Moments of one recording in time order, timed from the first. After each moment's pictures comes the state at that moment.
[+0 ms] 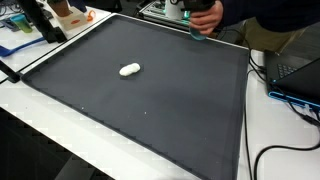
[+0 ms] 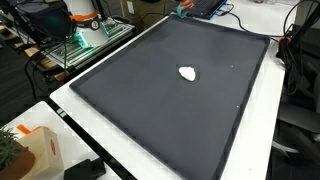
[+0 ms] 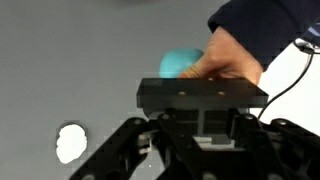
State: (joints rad) arm 0.21 -0.26 0.12 -2.38 0.38 2.25 0.25
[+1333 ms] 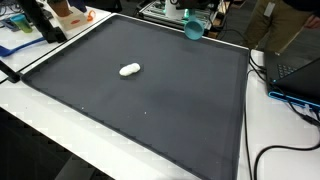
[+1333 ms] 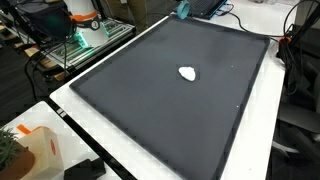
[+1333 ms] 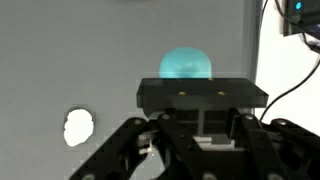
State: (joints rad) arm 0.19 -0.27 0.12 -2.38 0.32 2.26 0.23
